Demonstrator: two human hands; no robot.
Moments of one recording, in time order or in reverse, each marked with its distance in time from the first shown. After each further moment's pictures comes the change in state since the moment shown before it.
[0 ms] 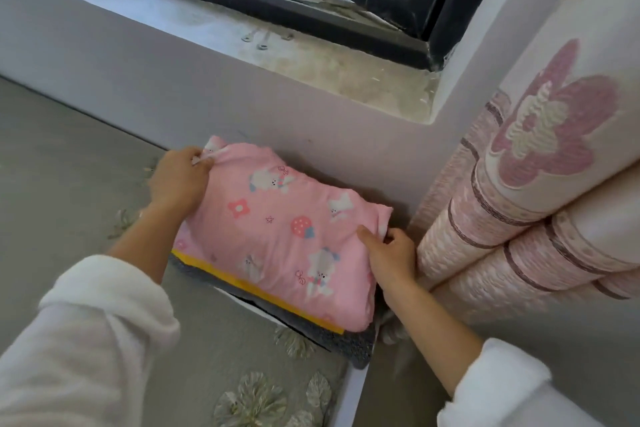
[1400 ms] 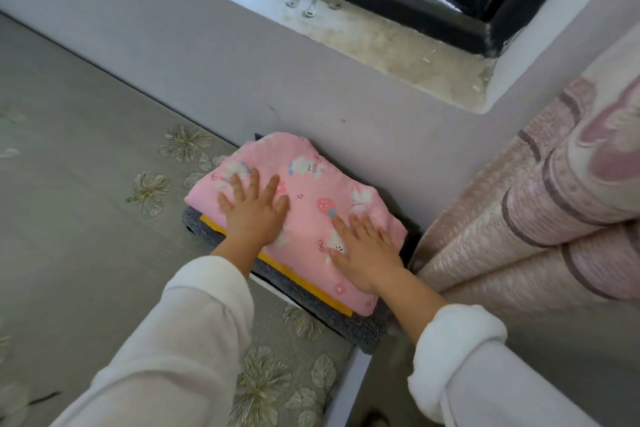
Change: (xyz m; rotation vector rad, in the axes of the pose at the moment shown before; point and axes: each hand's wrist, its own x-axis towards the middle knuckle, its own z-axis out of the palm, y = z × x) left_hand -0.084 -0.011 0.091 0.297 -0.409 -0.003; right_hand -0.002 0.016 0.045 -1.247 -0.585 -0.497
